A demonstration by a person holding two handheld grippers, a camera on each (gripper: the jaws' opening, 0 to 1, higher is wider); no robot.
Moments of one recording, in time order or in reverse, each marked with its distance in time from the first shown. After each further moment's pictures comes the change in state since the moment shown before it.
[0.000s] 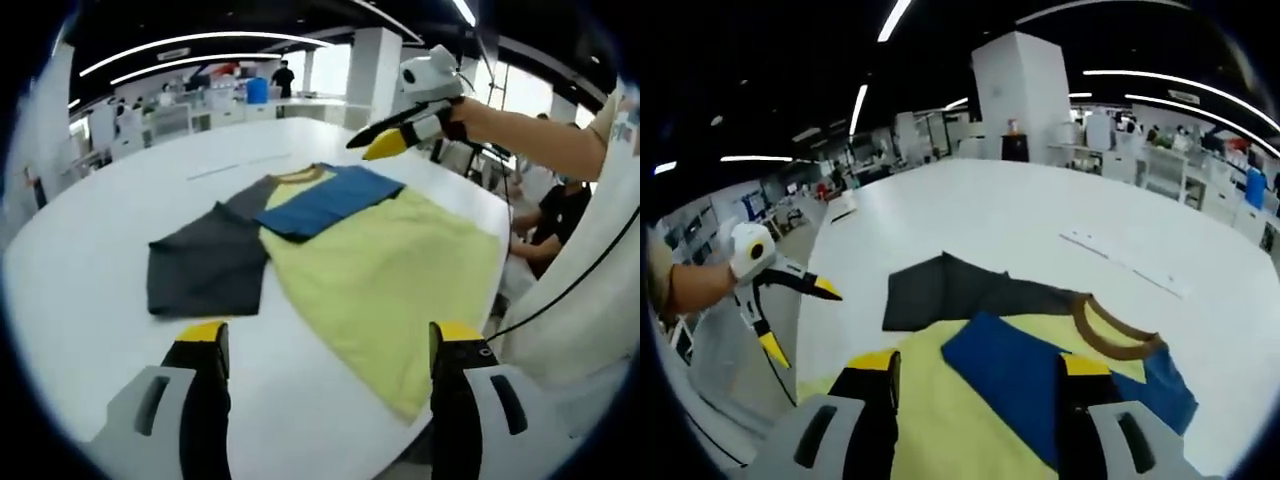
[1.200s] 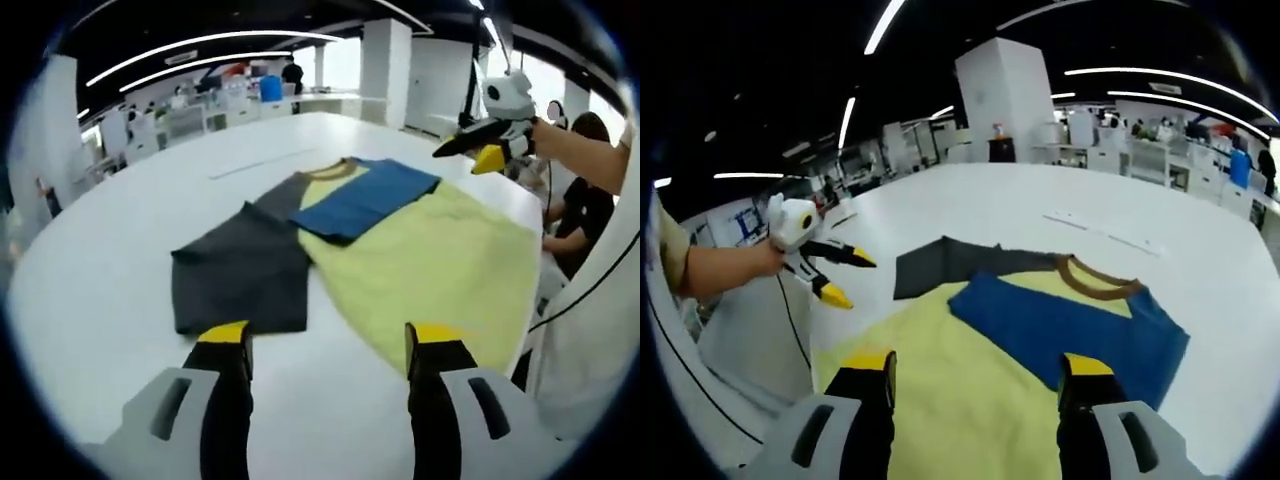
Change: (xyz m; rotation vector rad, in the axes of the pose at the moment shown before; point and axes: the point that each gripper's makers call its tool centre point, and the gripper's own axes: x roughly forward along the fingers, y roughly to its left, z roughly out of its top) left arm 0.022 0.047 0.008 0.042 0.015 0.094; right arm -0.048 0.006 -0.050 0.061 -0.033 -0.025
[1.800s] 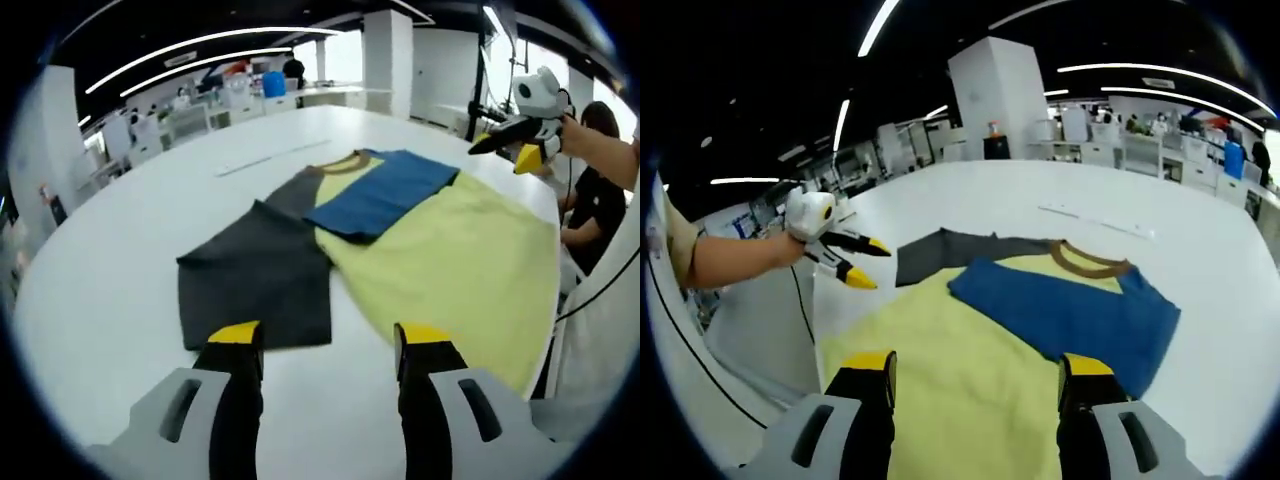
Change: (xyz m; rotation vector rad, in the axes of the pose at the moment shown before) left arm 0.021 0.017 -0.002 0.031 0.044 0.038; right arm -0.021 0.000 -0.022 0.028 0.004 -0.009
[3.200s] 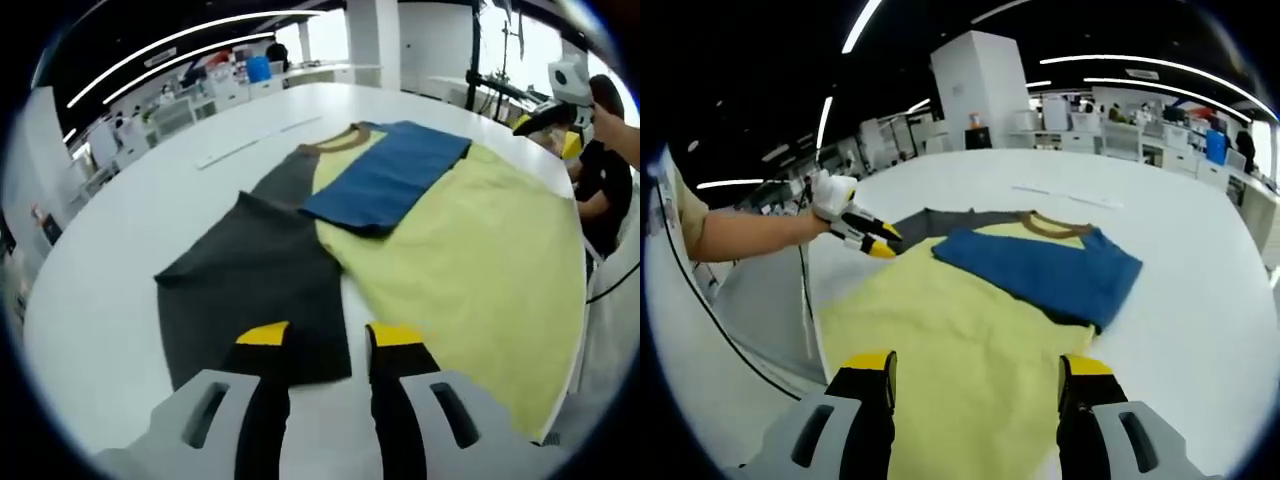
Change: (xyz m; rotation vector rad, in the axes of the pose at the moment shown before) left arm 0.046 0.010 -0.003 0.078 0.087 -0.011; right arm -0.052 -0.015 -0.049 0.044 0.036 -0.069
